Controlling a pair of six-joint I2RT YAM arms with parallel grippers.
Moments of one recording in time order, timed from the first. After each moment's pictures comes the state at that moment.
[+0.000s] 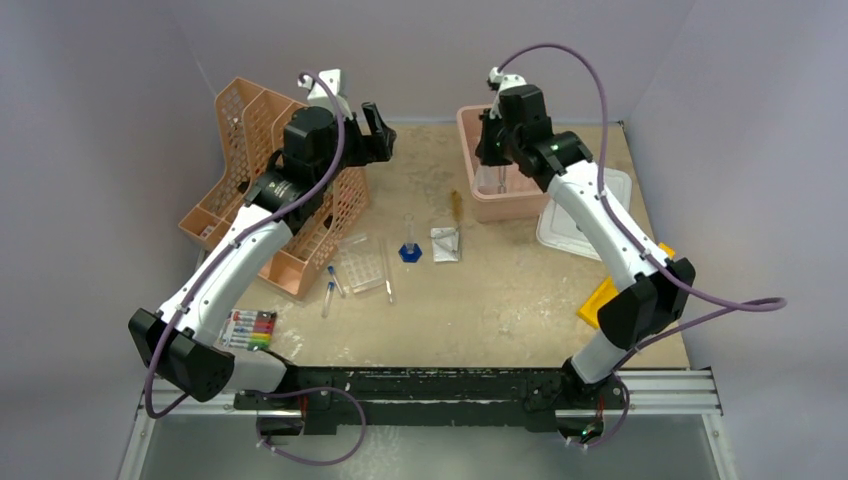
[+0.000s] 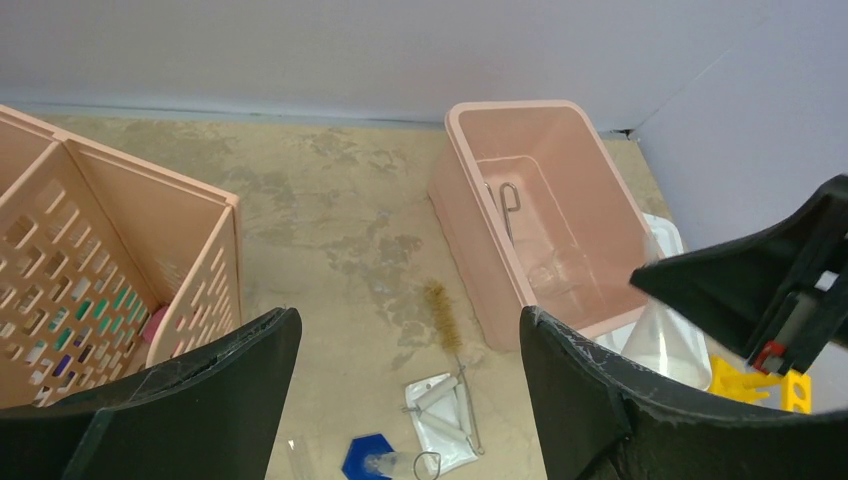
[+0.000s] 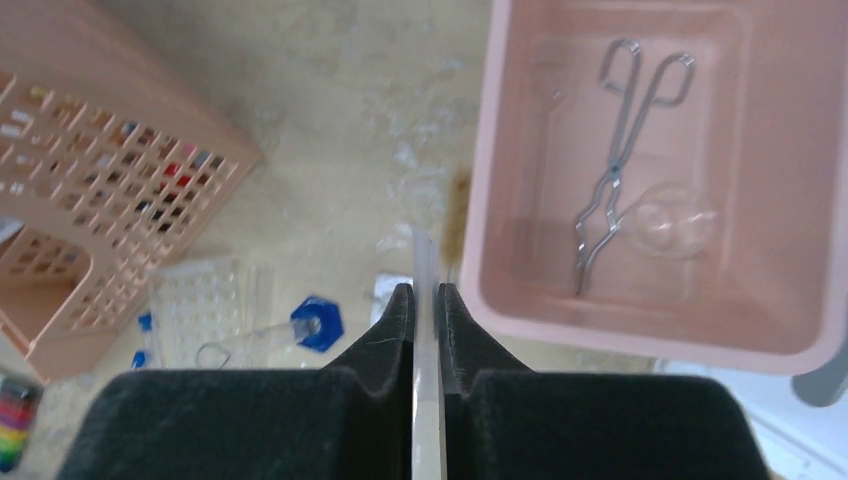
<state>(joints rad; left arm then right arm) -0.48 1.36 1.45 -0.31 -0.14 -0.40 0.48 1.64 1.73 -0.71 0.12 0.28</state>
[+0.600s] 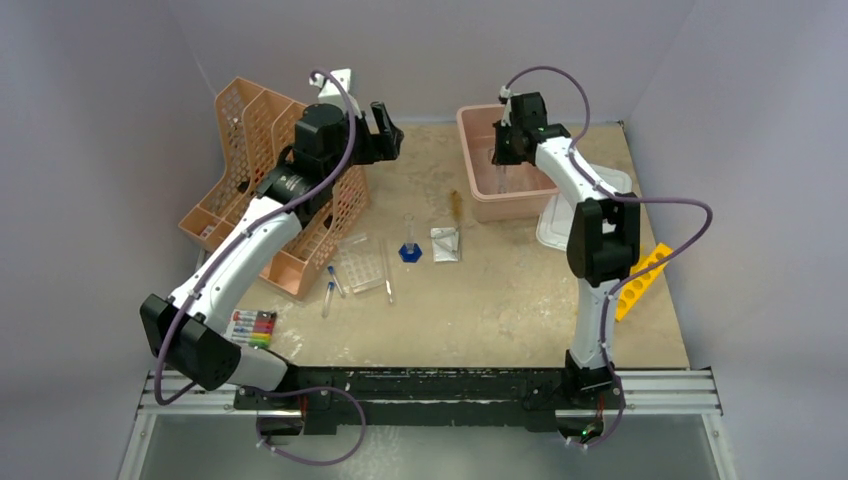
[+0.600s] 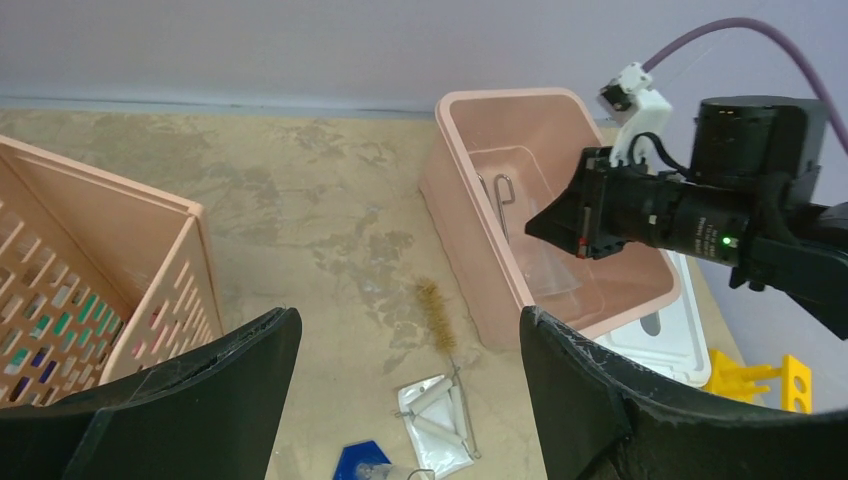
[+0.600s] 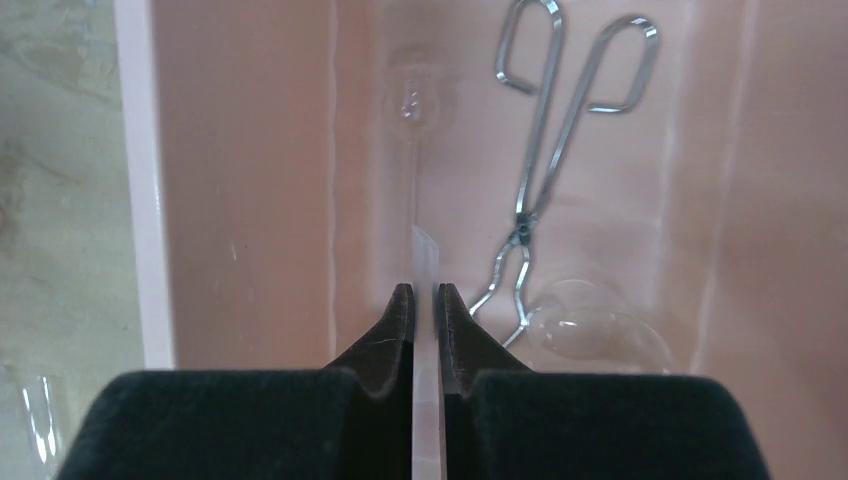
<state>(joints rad) -0.48 1.41 1.46 -0.28 -0.13 -0.41 0.23 2.07 1.84 -0.56 -0.02 0.16</state>
